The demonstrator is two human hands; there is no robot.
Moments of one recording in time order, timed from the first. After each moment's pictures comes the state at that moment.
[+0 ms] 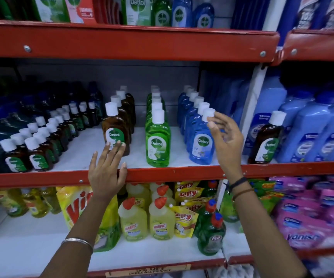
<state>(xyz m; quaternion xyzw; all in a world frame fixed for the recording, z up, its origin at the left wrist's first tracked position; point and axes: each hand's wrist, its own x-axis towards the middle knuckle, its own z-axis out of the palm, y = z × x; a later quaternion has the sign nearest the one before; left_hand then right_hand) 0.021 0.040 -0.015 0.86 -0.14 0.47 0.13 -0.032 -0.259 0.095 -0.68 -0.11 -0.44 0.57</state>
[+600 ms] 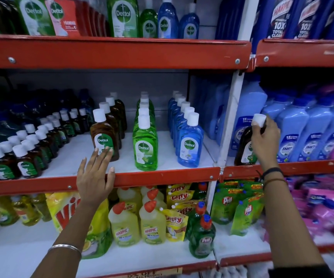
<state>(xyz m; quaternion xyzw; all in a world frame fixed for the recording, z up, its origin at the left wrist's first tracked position) 0.018 0.040 -0.016 0.87 -0.13 0.45 0.14 -0.024 -0.397 0.103 -0.78 0.12 -0.46 0.41</state>
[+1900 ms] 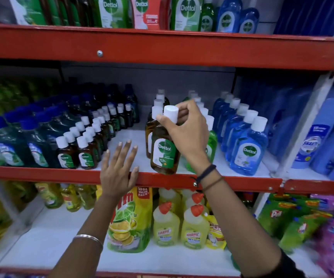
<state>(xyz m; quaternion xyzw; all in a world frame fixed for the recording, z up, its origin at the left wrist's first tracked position) 0.035 0.136 -0.018 0.85 -0.14 0.50 0.06 -0.017 -0.058 0.151 -0.79 -0.07 -0.37 0.48</state>
